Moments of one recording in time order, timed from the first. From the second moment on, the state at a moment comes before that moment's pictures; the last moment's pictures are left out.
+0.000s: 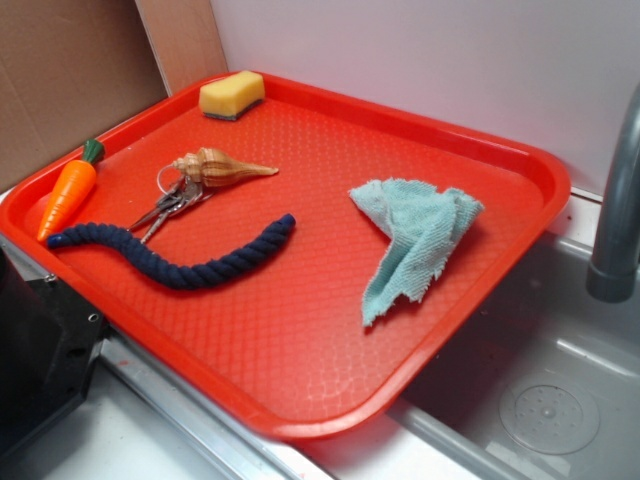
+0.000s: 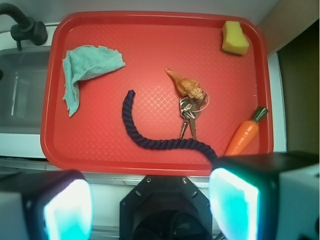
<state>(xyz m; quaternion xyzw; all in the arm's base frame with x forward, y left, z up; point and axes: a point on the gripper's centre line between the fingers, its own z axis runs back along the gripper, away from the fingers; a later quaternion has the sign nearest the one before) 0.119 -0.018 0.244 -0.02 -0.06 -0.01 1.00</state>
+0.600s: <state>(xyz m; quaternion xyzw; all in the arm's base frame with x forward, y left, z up) 0.129 -0.014 0.232 -0.02 -0.06 -0.04 1.00</state>
